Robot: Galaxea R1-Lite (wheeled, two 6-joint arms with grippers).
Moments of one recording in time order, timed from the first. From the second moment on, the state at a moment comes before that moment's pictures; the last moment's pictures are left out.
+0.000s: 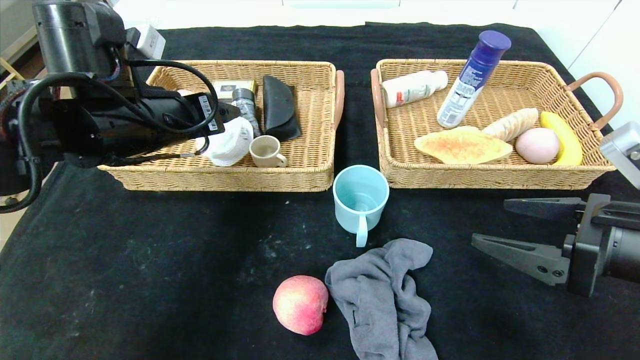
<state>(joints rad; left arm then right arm) -0.30 1.65 -1.36 -0.15 0.20 -0.23 0.39 1.26 -0.76 -0.23 0.34 -0.09</state>
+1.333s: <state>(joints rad) -0.67 1.51 -1.20 -0.04 0.22 -0.14 0.38 1.26 -0.76 -0.23 0.34 -0.11</state>
